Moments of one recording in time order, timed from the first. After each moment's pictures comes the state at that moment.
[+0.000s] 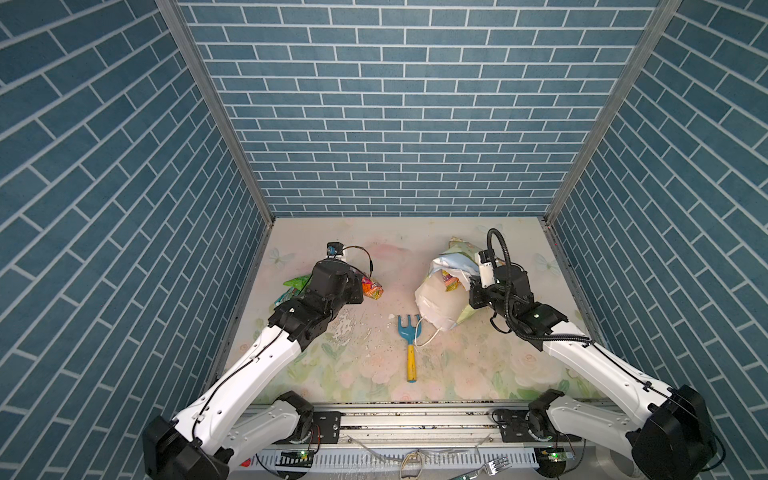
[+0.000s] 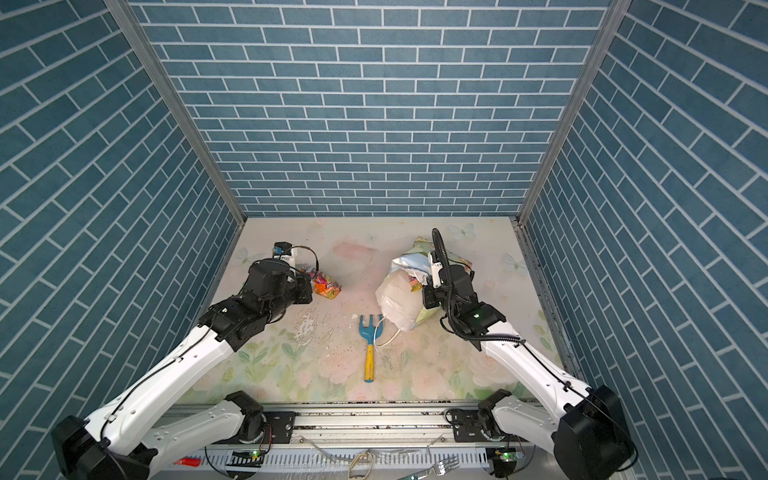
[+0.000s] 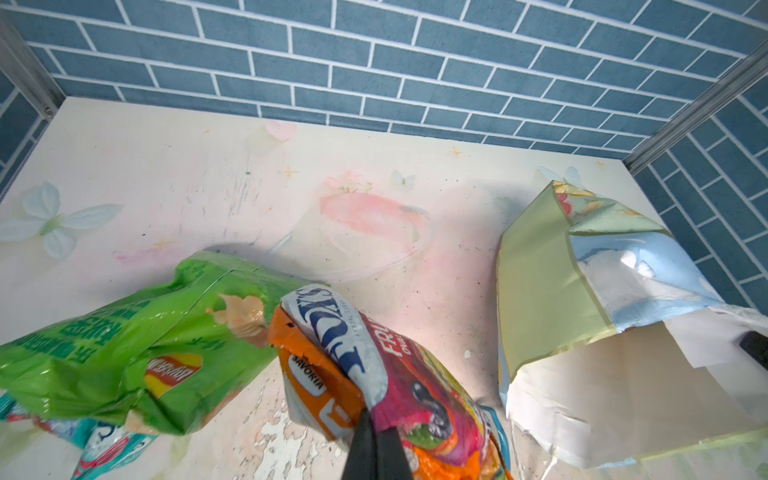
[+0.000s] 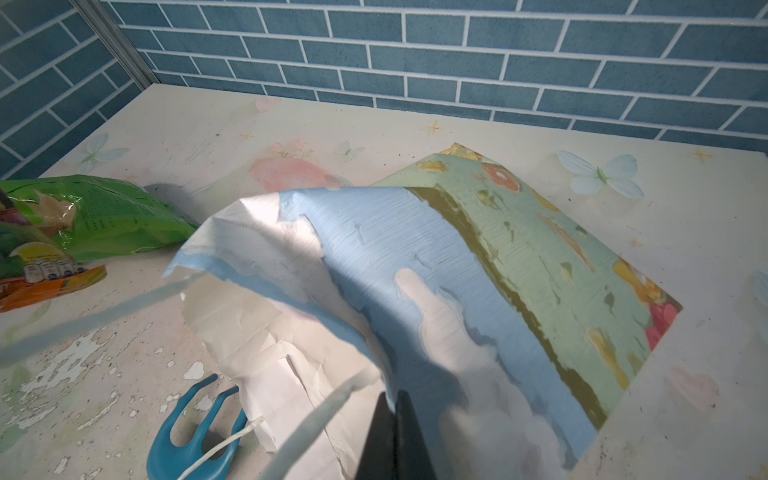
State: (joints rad) left arm -0.54 1.00 0.93 -0.54 -0.23 -0.44; right arm 0.57 1.10 0.75 -0.18 0.11 0.16
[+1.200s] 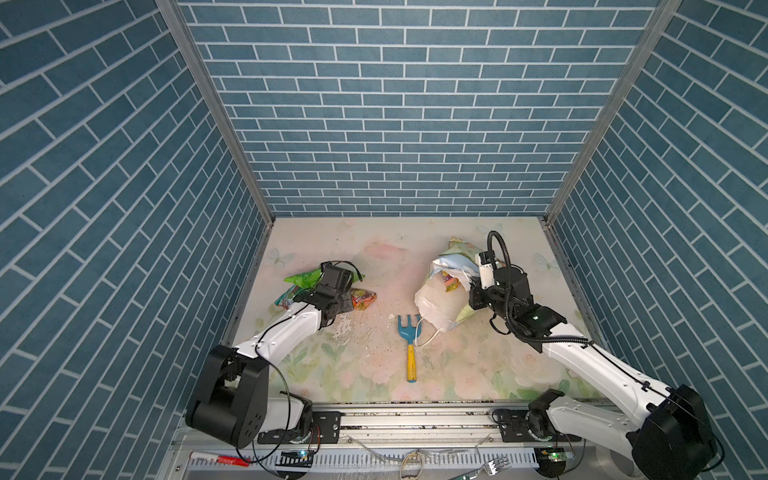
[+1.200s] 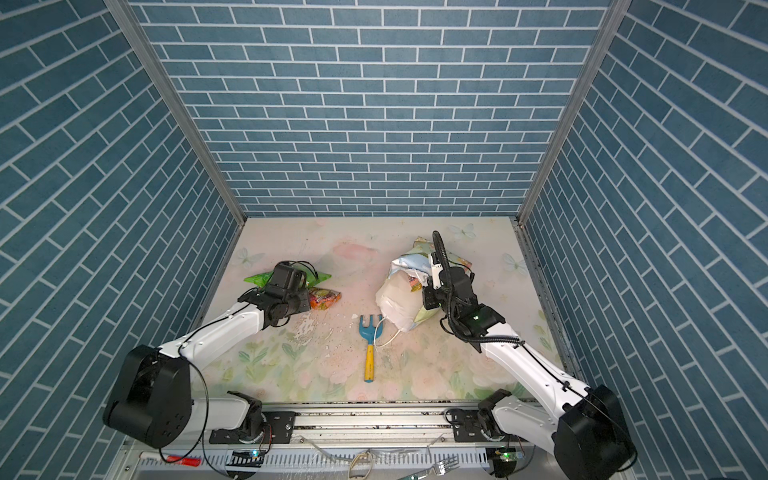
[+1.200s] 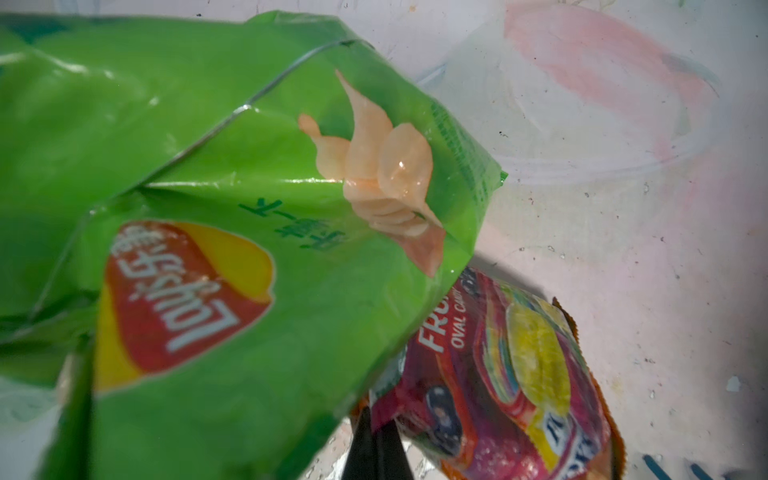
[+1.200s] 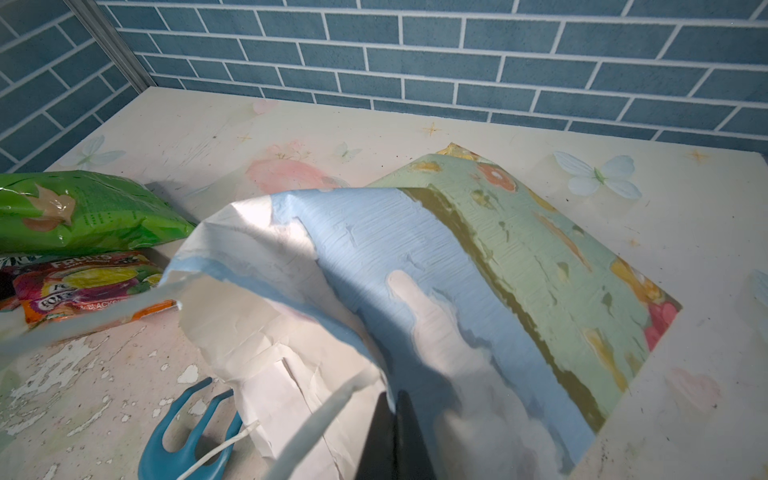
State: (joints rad) left arm -0.33 1.38 0.80 -0.40 -0.22 -0.51; right arm 0.57 1.09 0.72 -0.15 0.12 0.16
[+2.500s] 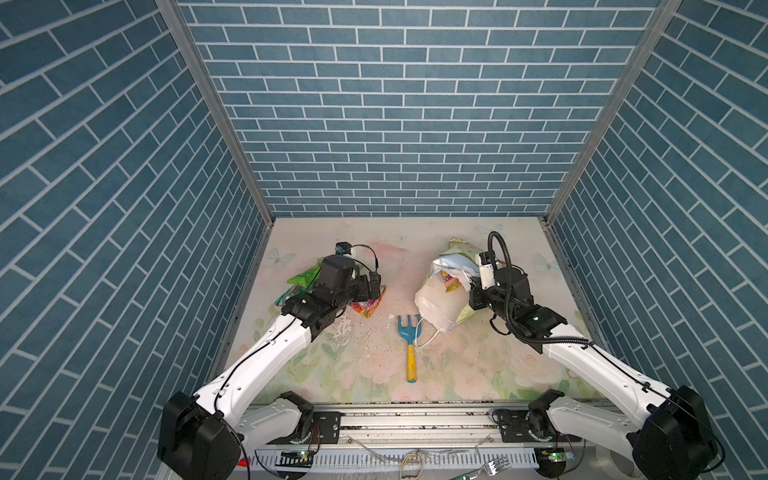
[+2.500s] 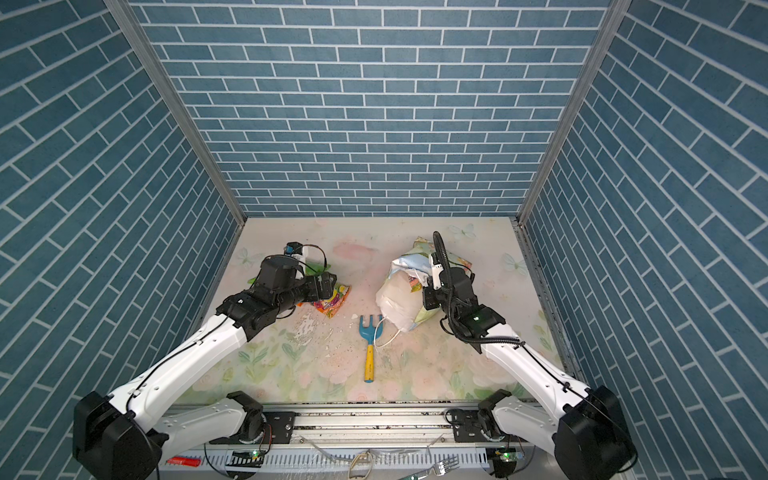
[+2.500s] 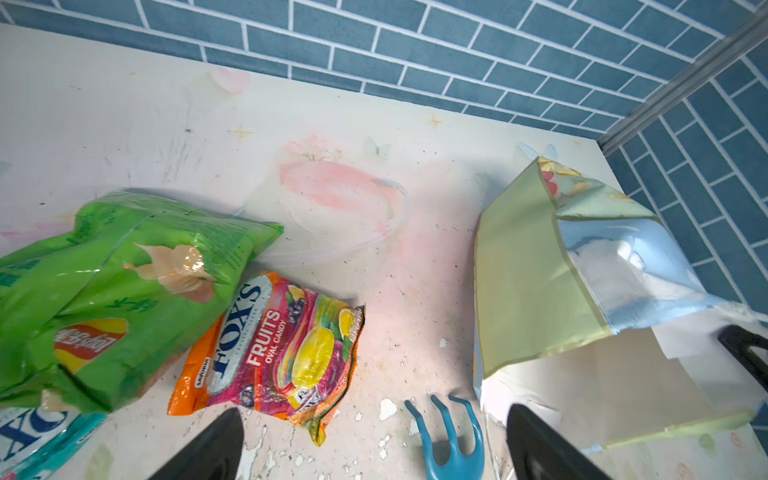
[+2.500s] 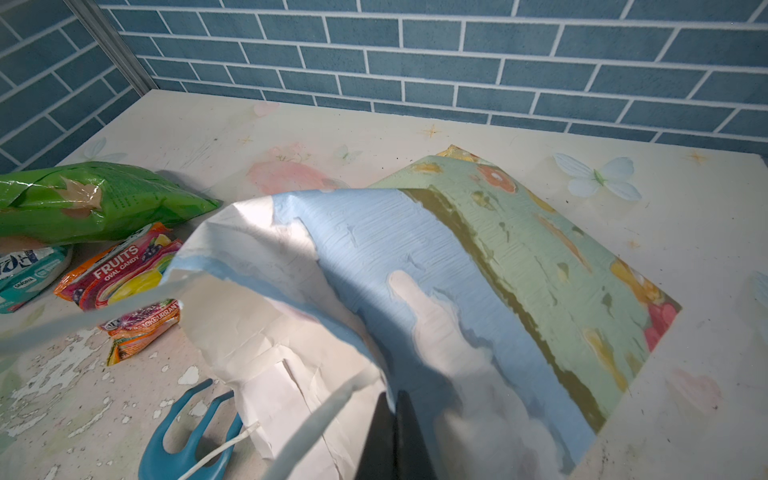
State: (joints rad) left arm -0.52 1.13 0.91 -0.42 -0.07 -0.48; right arm 0.57 1.09 0.72 -0.14 0.12 0.16
